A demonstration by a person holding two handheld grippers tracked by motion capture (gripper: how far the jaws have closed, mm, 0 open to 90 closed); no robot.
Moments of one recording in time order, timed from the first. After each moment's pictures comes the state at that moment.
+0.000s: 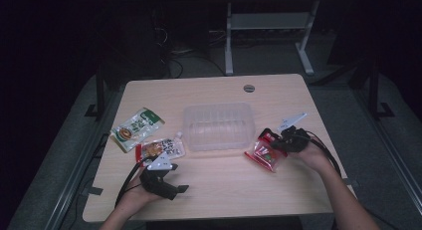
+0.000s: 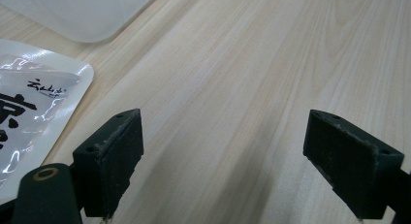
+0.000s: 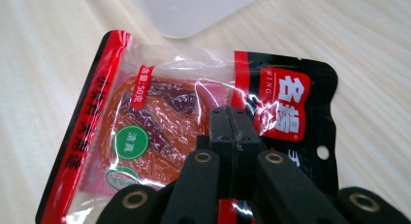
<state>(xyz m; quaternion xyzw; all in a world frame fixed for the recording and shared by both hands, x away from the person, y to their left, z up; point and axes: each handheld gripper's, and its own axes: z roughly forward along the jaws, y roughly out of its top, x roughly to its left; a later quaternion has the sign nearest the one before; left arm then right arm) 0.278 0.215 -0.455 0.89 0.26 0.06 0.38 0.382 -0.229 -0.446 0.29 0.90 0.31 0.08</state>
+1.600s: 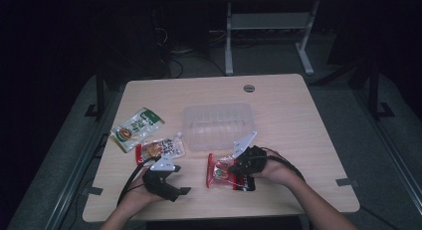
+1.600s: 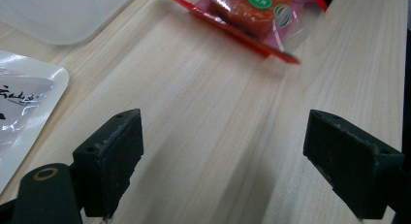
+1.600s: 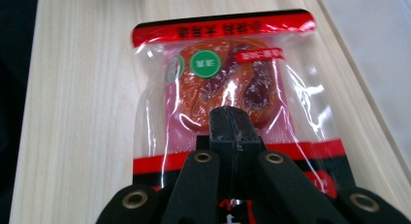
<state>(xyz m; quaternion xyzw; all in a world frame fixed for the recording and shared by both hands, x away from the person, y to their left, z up) 0.278 0.208 -0.456 0.89 0.24 0.04 0.38 0.336 -0.100 -0.447 0.08 0.94 0.32 0.00</state>
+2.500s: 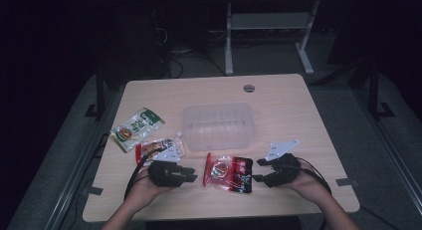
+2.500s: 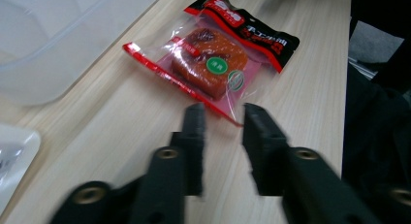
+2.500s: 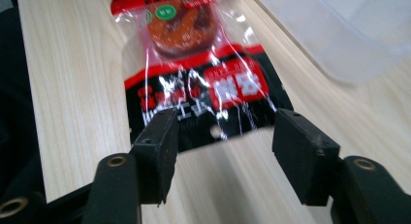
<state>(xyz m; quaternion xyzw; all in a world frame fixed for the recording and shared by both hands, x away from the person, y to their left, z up) 0.293 0.185 -0.430 0.88 0.23 0.00 0.41 0.290 -0.182 -0.433 0.24 0.90 0.36 0.06</state>
